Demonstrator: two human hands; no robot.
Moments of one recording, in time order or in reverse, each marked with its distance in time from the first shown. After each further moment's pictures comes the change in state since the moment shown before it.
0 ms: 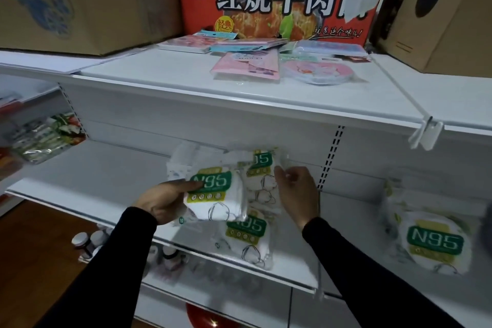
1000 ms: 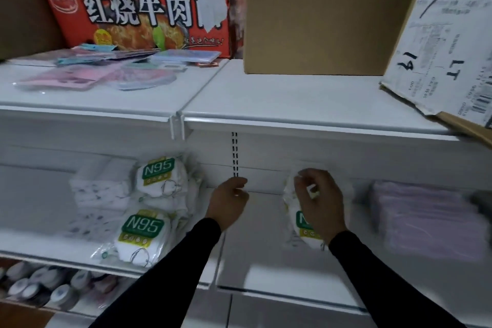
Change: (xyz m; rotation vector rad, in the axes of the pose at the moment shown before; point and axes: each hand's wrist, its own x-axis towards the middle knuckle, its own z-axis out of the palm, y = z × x) left_hand 0.076 -0.137 0.295 0.909 0.185 0.563; right_hand 0.021 0.112 -0.254 -0.090 0.281 -0.476
